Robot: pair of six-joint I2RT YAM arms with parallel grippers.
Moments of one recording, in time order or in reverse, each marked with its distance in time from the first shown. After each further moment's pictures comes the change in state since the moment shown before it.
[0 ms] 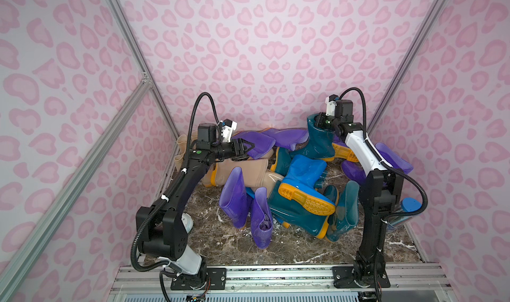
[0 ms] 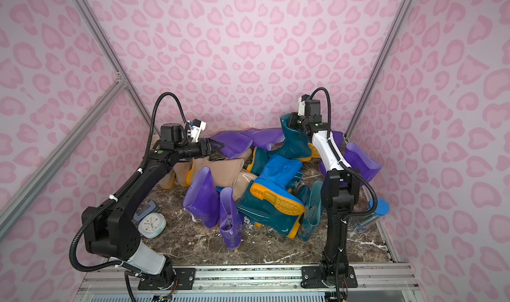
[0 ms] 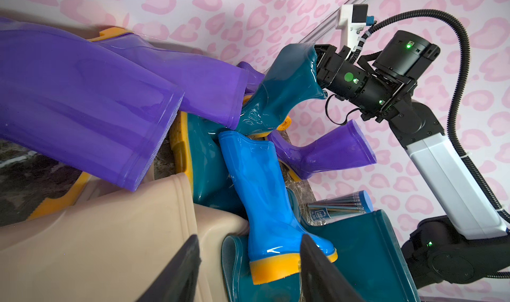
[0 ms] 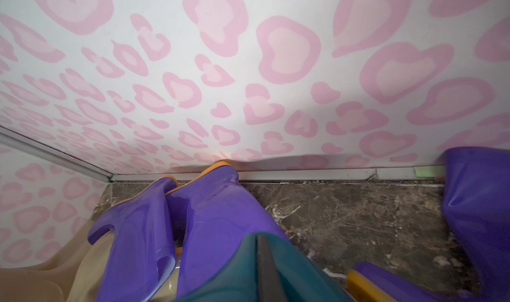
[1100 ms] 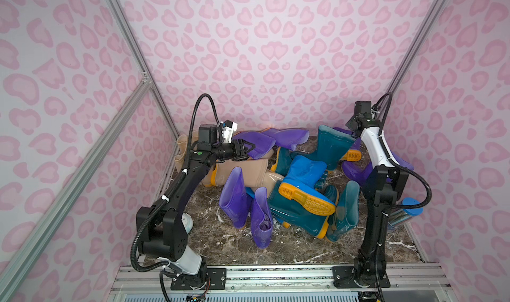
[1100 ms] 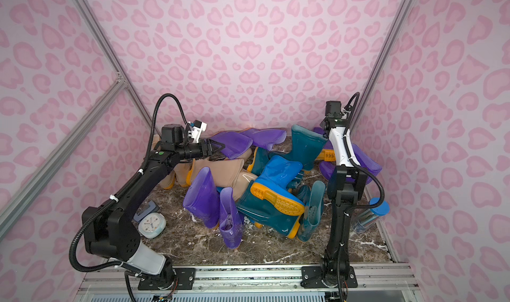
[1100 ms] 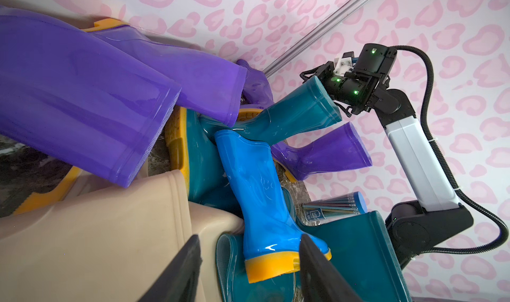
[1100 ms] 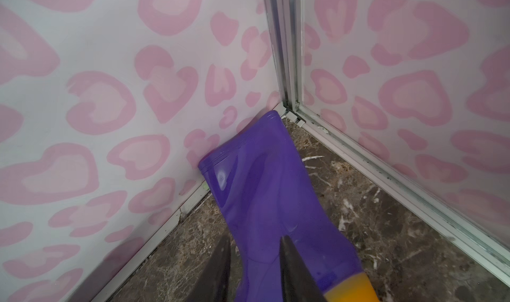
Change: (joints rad) left arm -0.010 -0.004 -0.019 0.020 0.004 -0.039; right arm -0.193 0.151 0.205 -0.304 0.641 0.259
